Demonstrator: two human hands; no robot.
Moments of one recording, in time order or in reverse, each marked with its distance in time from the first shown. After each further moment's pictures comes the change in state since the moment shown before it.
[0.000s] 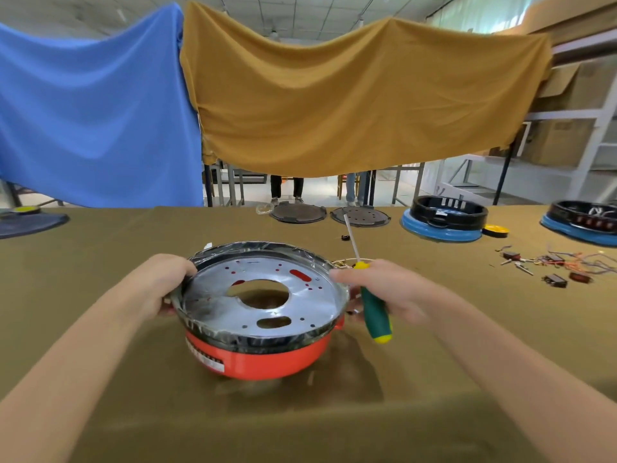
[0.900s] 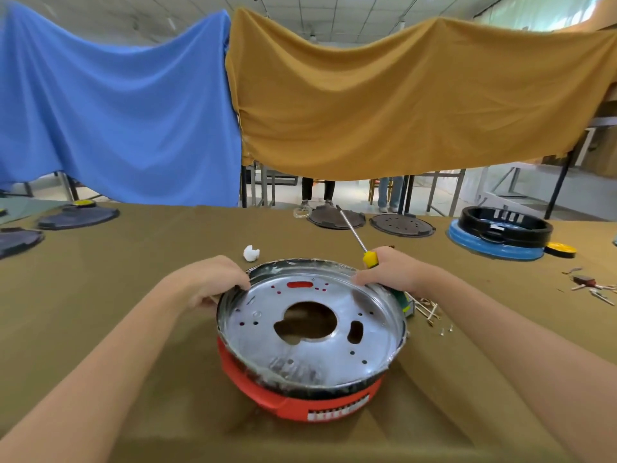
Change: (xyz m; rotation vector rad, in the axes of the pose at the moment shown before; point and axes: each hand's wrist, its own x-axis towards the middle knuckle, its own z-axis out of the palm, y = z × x) left_hand 0.014 0.009 -0.015 0.376 -0.275 0.099; right_hand 0.105 -0.025 0.011 -0.543 -0.043 -0.304
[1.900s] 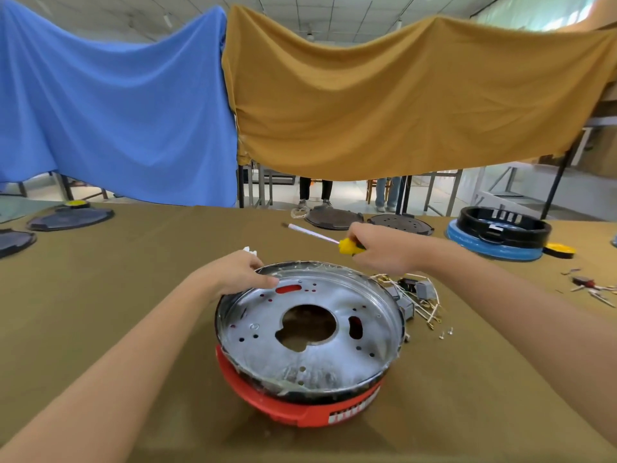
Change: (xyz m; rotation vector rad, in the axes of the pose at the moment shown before) left_hand 0.041 0.009 0.013 0.311 0.028 0.238; right_hand -0.007 -0.051 -0.024 -0.523 -0.045 -0.192
